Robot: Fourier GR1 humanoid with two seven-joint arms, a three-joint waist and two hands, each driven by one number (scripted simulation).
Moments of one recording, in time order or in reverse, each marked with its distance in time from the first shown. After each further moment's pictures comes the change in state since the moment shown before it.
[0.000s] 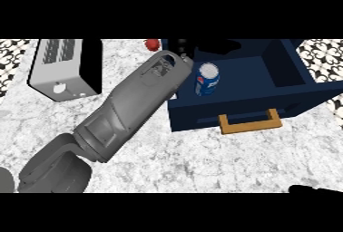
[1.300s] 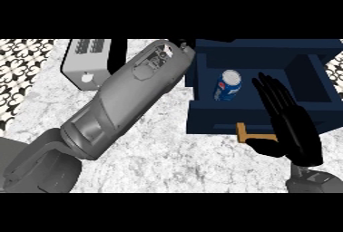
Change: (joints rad) left arm -0.018 0.053 0.012 -0.121 0.017 0.036 0.050; right arm -0.208 -0.058 0.334 0.461 0.882 -0.248 -0.082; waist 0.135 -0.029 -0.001
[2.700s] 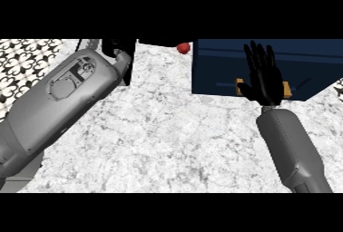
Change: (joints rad) left arm 0.272 0.352 -0.039 -0.538 -0.114 -0.031 0.301; right arm -0.533 0.052 -0.216 0.957 0.189 -0.549 -0.103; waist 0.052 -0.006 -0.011
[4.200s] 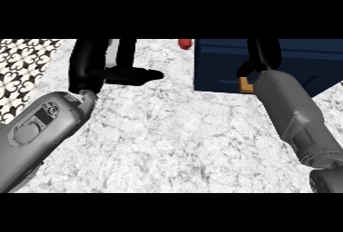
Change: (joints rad) left arm 0.330 0.137 0.038 -0.319 -0.074 -0.037 -0.020; right arm -0.446 -0.068 -0.177 0.564 -0.020 -0.110 -0.089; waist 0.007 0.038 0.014
